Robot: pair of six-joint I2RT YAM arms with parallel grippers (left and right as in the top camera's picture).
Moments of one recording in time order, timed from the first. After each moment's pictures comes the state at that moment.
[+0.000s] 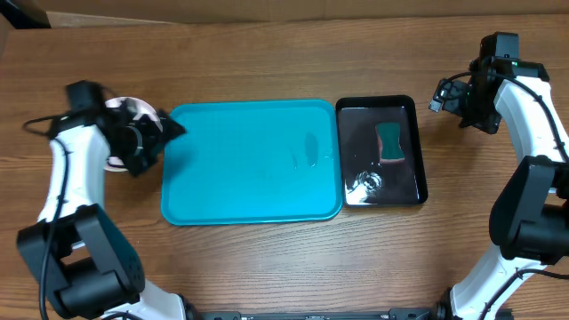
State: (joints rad) left arm 0.31 1.76 1.31 -0.91 0.46 -0.30; right arm -0.16 1.99 1.60 -0.91 -0.04 0.26
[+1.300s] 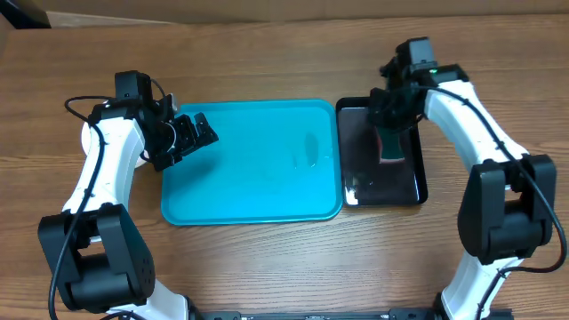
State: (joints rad) left arm 0.15 1.76 1.31 -0.92 0.36 -0.26; right arm 0.17 1.99 1.54 -0.82 -0.30 0.32
